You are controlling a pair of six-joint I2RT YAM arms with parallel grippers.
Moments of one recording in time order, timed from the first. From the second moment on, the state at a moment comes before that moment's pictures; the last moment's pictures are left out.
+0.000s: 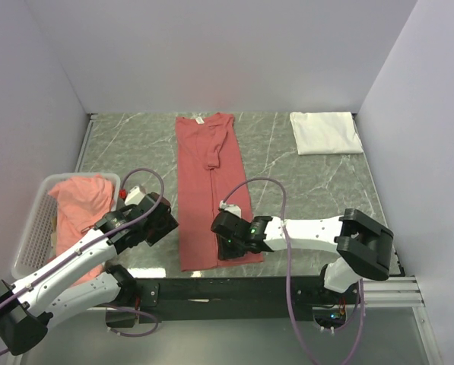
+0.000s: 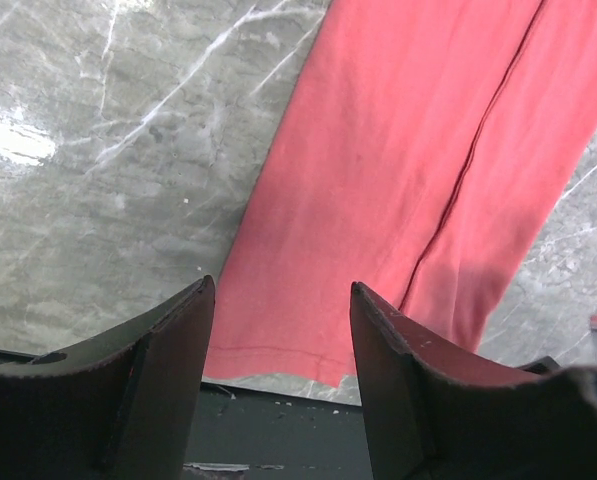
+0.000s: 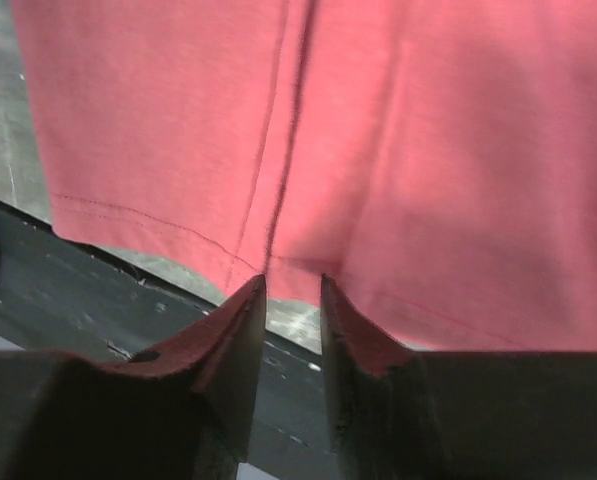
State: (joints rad) left arm -0.73 0.86 0.71 -0.88 -0.32 -1.29; right arm 1.17 1.53 0.85 -0.40 0.08 0.94
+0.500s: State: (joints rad) left arm -0.72 0.86 0.71 -0.88 -0.30 -1.27; right arm 1.21 1.55 0.86 -0.40 0.12 0.98
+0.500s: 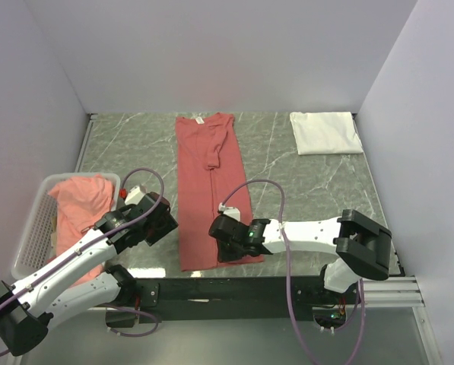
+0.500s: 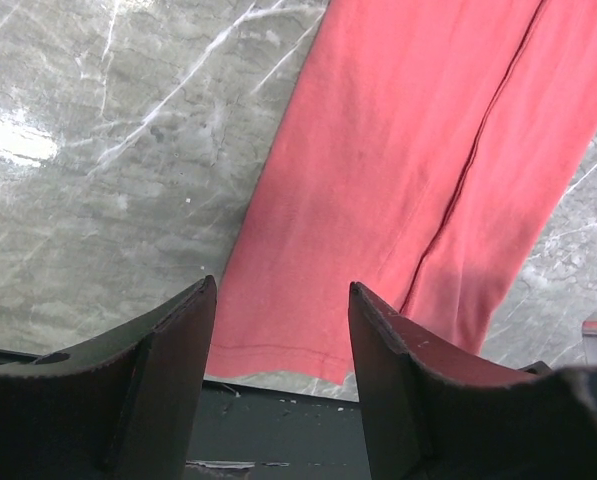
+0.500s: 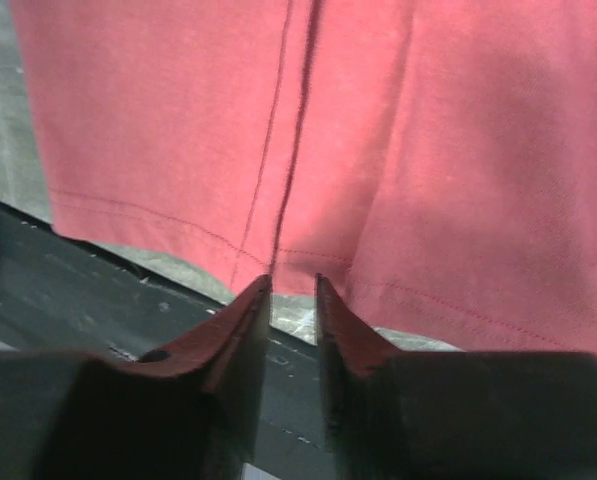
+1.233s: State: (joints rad) left arm -0.71 0.84 0.69 -0.88 -0.28 -1.27; right arm 1.23 1.62 0.86 -0.31 0.06 1.02
